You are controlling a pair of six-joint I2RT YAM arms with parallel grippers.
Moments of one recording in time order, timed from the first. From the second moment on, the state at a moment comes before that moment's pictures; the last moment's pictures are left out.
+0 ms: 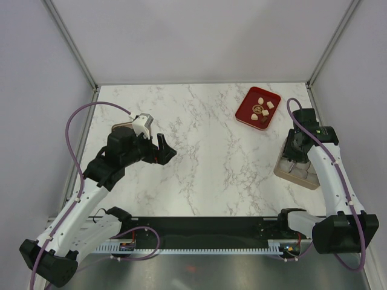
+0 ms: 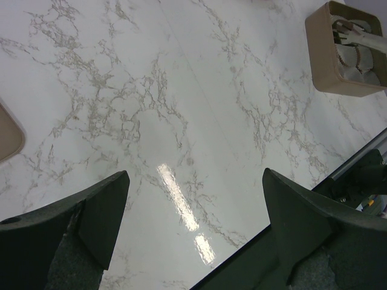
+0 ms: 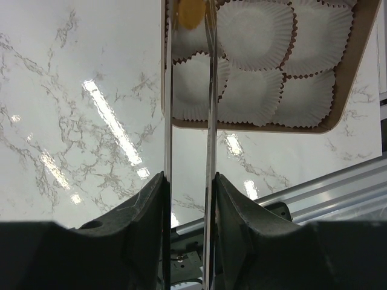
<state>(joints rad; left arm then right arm) -0.45 0.84 0.86 -0.49 0.24 -0.31 0.01 1.16 1.14 -1.14 0.20 0.36</state>
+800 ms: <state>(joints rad) -0.45 0.84 0.86 -0.49 0.24 -0.31 0.01 1.31 1.44 -1.11 0.20 0.30</state>
